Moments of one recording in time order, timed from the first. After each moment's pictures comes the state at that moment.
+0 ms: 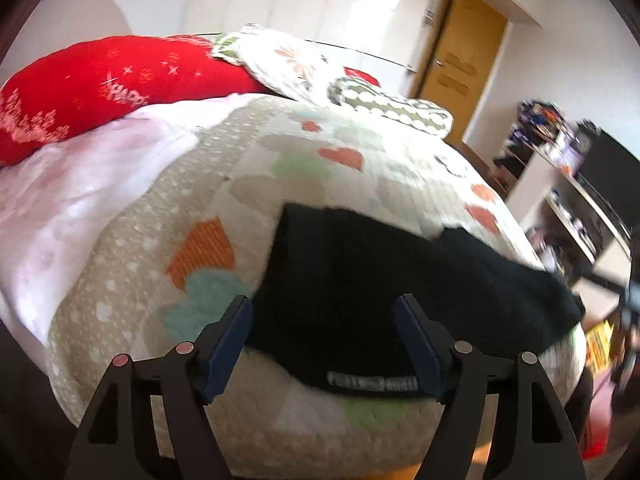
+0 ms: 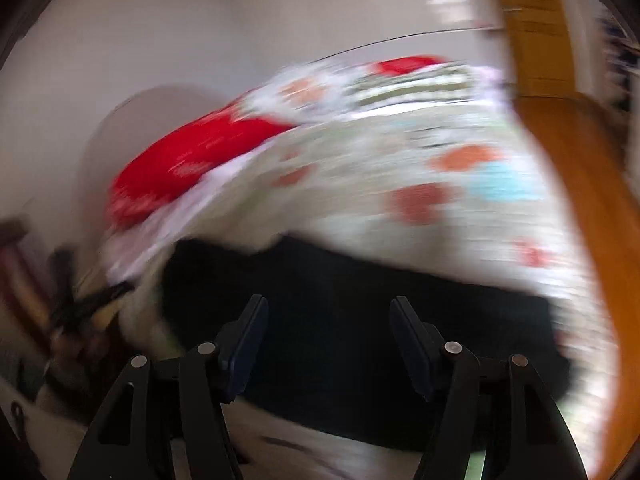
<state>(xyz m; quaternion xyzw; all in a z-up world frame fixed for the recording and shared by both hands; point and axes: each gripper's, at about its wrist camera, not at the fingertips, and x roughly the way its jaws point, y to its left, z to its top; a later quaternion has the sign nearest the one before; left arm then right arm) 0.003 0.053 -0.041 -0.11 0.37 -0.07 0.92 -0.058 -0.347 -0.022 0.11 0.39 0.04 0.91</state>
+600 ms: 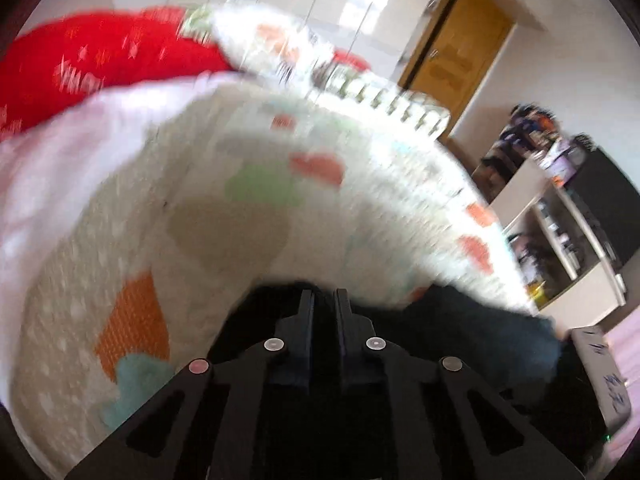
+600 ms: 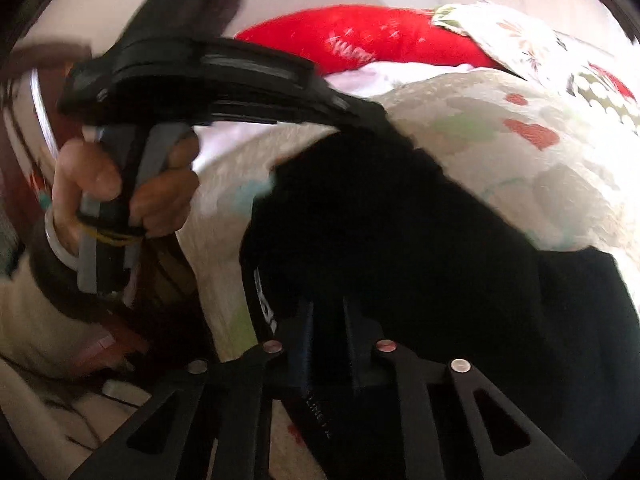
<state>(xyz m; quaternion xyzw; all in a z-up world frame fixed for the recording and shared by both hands) 0.116 0.034 -0.024 -0.14 0.39 -0.12 0.90 0.050 -0.164 -0.117 -0.03 0.47 0.25 0.85</state>
